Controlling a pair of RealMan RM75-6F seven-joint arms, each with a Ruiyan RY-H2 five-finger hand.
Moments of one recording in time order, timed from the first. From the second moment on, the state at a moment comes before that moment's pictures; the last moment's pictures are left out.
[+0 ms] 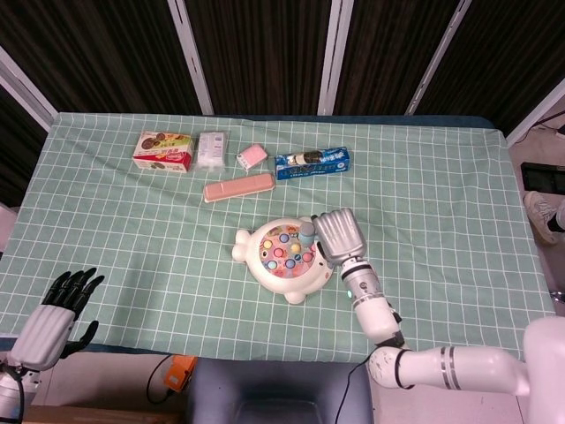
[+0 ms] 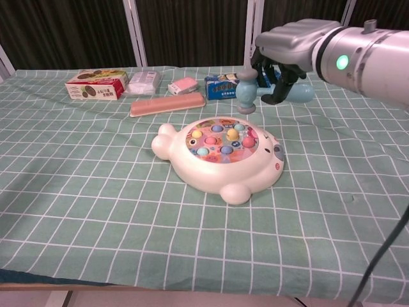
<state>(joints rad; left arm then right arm) -0.15 -1.11 0.06 -1.58 1.67 1.45 -0.01 0.92 -1.53 0.32 -1.78 -0.61 1.23 -1.16</state>
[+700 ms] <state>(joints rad) -0.15 -1.11 0.06 -1.58 1.68 1.45 -0.02 1.00 -1.68 0.25 -1.62 -0.59 1.28 -1.16</state>
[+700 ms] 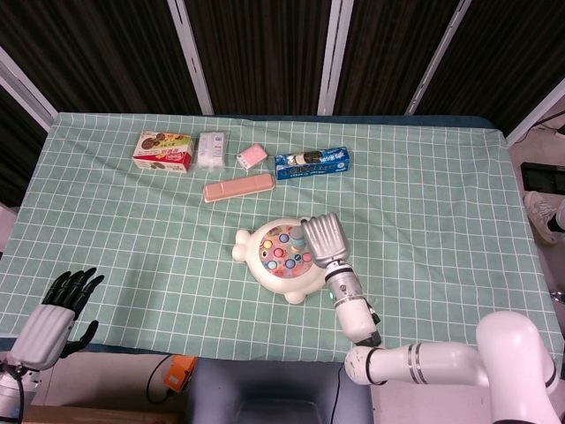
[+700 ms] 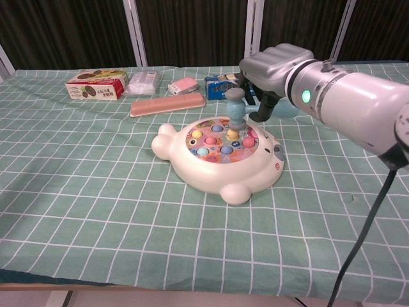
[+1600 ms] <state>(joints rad) -0.15 -1.11 0.07 -1.58 1.69 1.46 -0.01 0.94 -1.56 0.18 -1.74 -0.66 1.31 -1.10</state>
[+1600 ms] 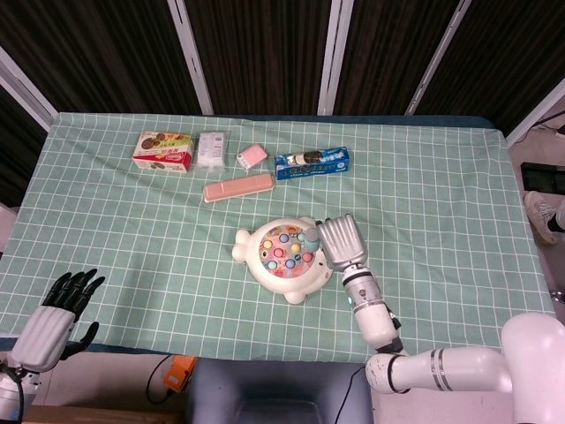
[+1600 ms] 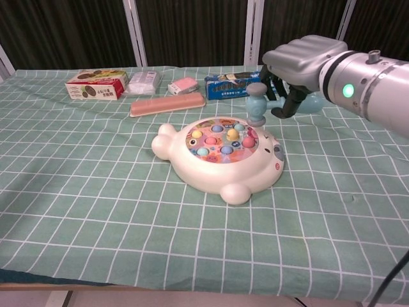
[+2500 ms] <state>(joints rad) -0.14 -1.11 0.07 -1.58 1.70 1.47 -0.02 0.93 -1.60 0.16 -1.69 -0.68 1.31 -1.11</state>
